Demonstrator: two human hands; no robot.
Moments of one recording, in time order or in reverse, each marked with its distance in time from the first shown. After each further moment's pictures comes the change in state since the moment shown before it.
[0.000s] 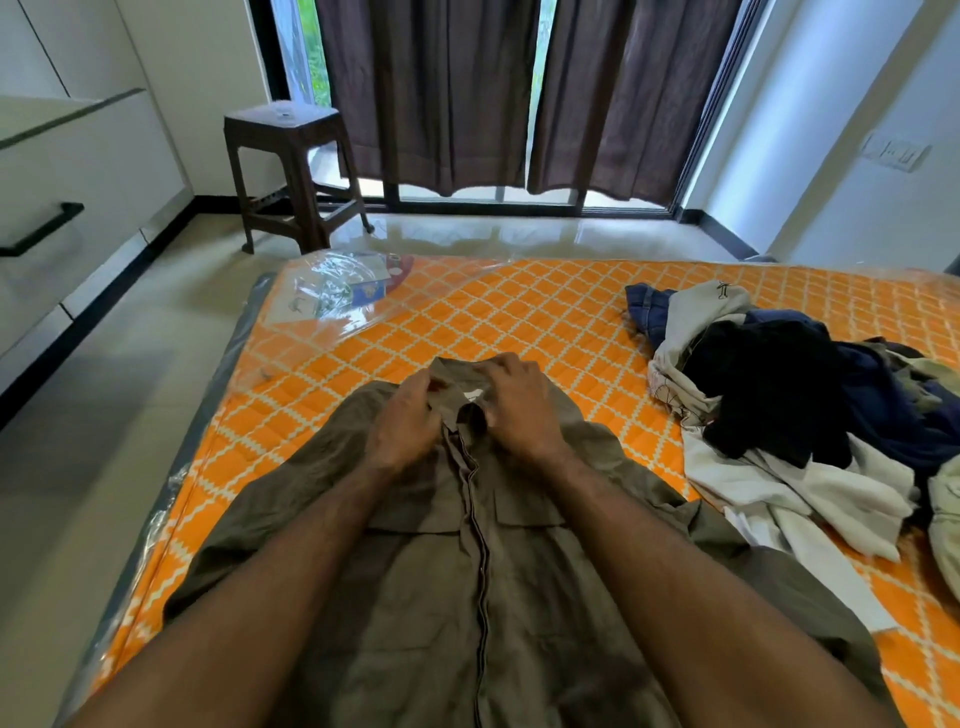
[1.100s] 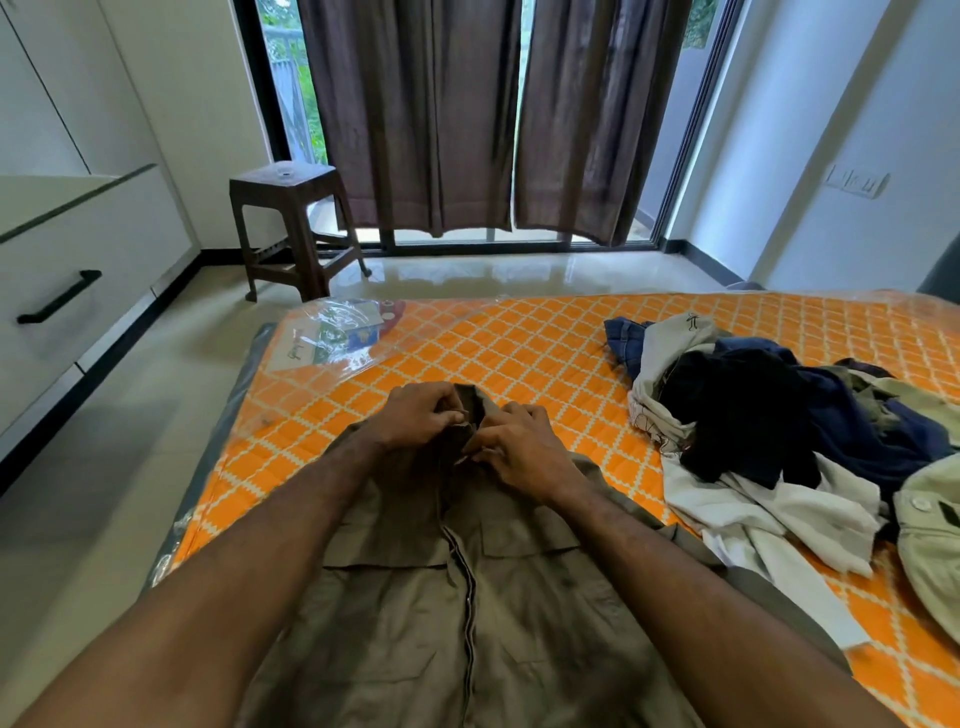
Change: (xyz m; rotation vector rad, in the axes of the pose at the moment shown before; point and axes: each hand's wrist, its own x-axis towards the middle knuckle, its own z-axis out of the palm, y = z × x) left_hand 0.050 0.049 -0.036 0.226 -0.264 0.225; right_hand -0.033 0.005 -0.057 -0.055 -0.035 -0.297
